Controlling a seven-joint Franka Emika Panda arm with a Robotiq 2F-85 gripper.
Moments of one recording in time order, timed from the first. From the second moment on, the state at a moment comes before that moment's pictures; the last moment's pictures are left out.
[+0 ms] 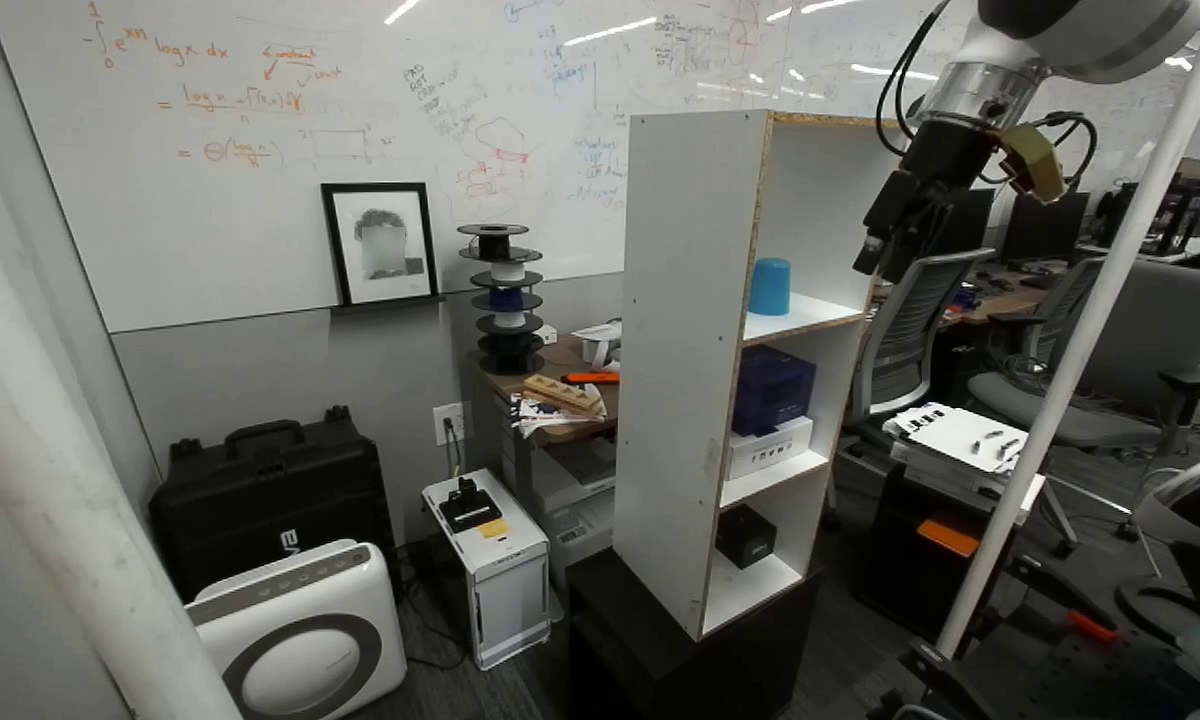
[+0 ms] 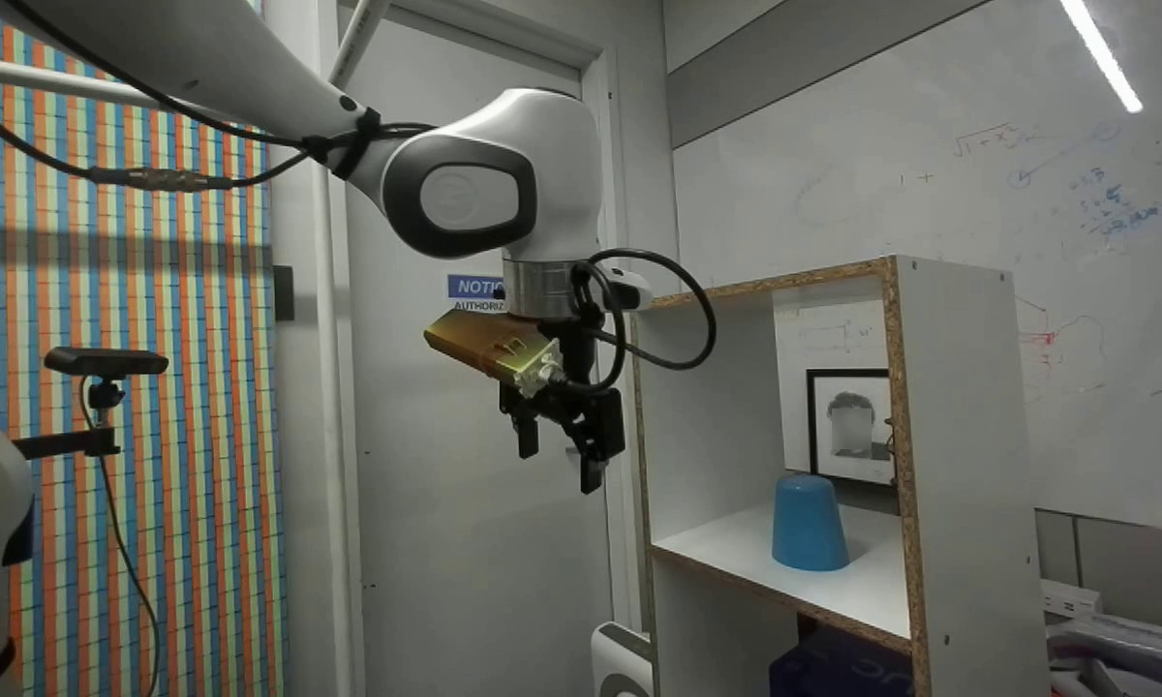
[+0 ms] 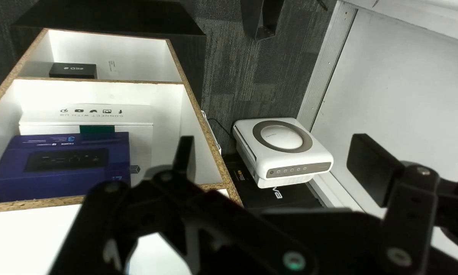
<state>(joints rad) 0.08 -0.45 -0.26 -2.52 0.20 2.19 -0.43</state>
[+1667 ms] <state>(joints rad) -0.05 -0.08 -0.30 -2.45 0.16 2.92 -0.43</state>
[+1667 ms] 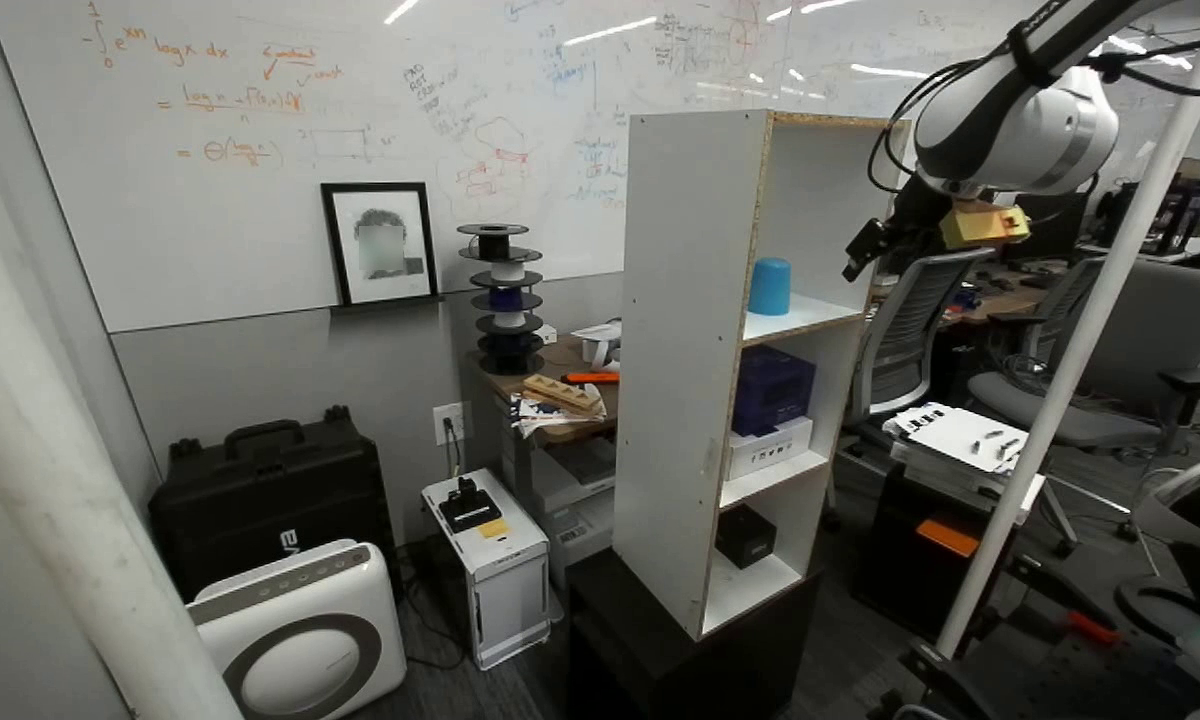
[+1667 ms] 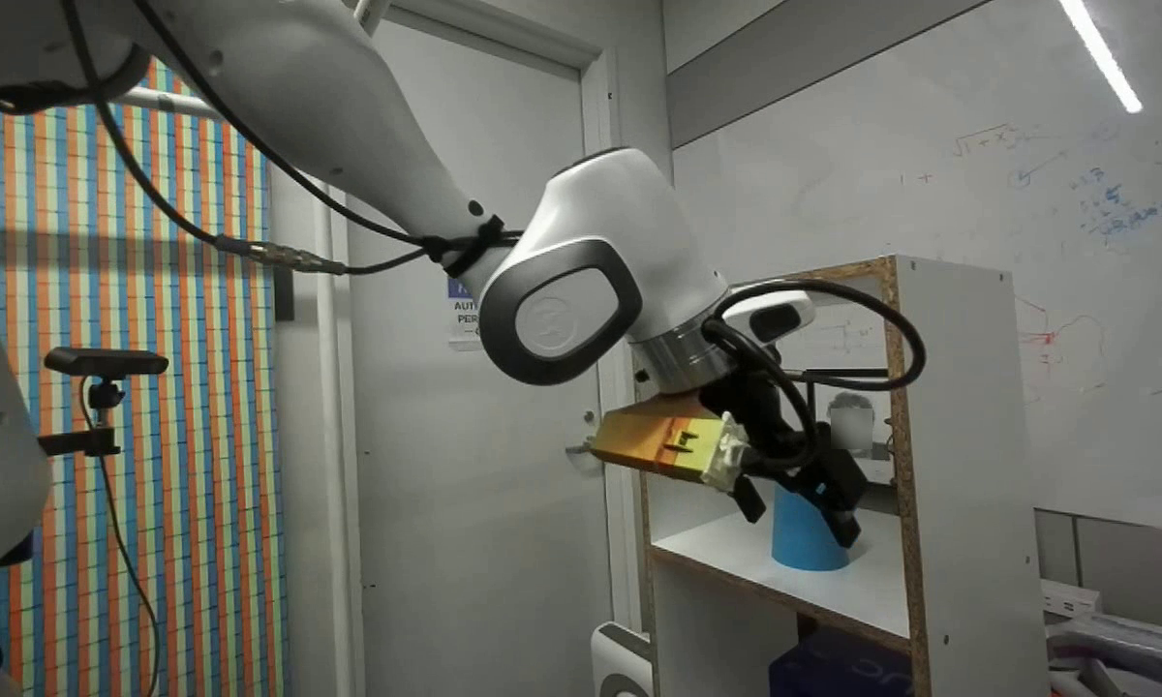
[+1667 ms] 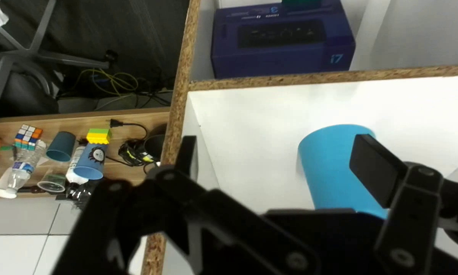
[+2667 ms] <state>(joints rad) -0.02 0.10 -0.20 -2.23 0.69 2.92 -0.71</state>
